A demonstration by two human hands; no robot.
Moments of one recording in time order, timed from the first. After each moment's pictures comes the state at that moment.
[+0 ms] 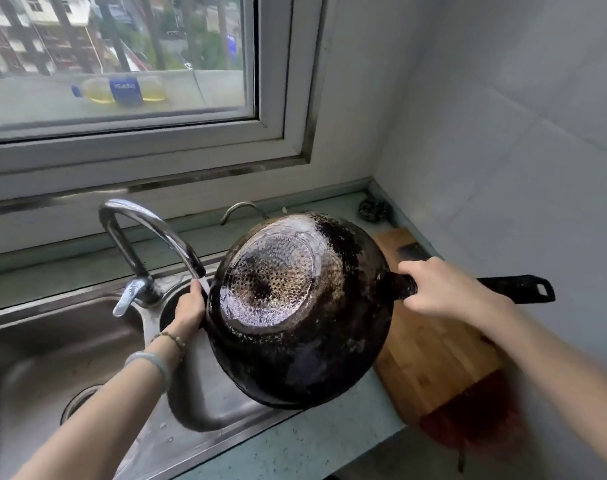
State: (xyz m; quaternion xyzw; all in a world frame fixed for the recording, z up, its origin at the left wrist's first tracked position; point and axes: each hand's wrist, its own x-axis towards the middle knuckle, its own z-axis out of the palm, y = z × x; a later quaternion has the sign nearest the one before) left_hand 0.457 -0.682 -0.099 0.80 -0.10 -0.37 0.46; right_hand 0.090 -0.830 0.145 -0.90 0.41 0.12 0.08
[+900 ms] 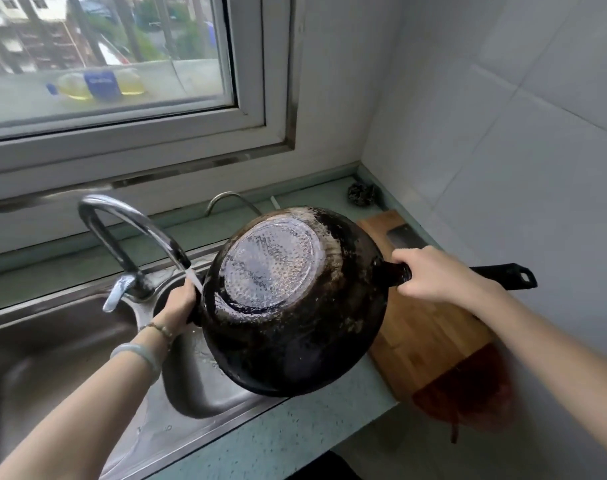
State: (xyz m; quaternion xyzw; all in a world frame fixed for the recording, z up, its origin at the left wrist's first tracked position) left_hand 0.453 -0.681 -0.094 0.77 -0.10 -0.42 0.46; right_hand 0.067 -0.838 0.128 -0.89 0.43 0.12 0.13
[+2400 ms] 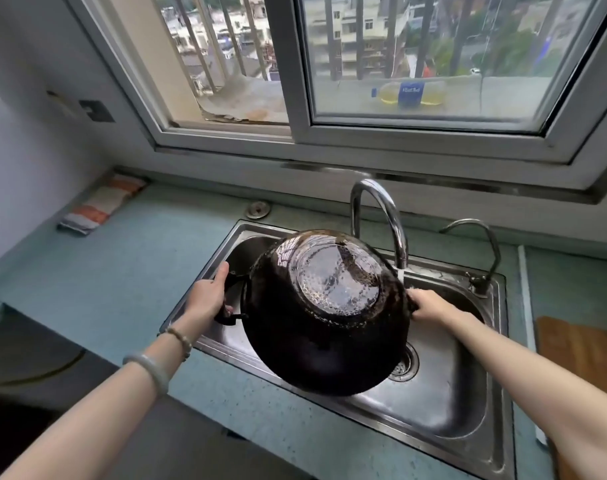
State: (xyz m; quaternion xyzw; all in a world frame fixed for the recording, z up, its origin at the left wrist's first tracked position) left_hand 0.449 -0.402 0.049 0.91 0.18 -0.09 0.35; right_hand 0.359 -0.803 -0.062 -0.95 0.05 0.17 0.25
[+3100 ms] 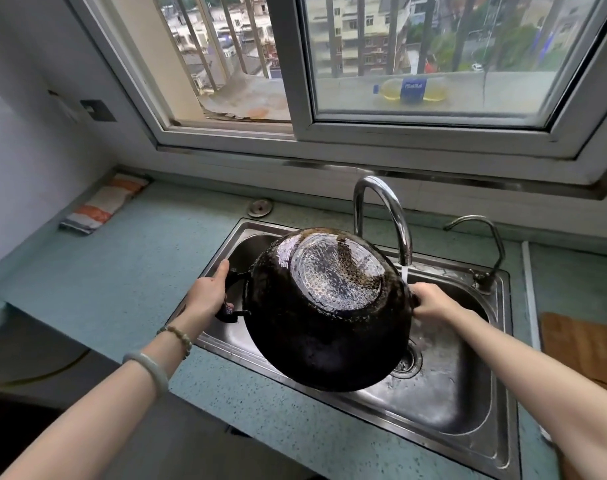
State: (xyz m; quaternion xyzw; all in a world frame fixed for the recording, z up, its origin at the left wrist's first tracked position) left_hand 0.452 -0.393 0.047 0.92 0.16 -0.10 0.34; right_hand 0.359 -0.801 -0.060 -0.96 0.04 0.12 0.26
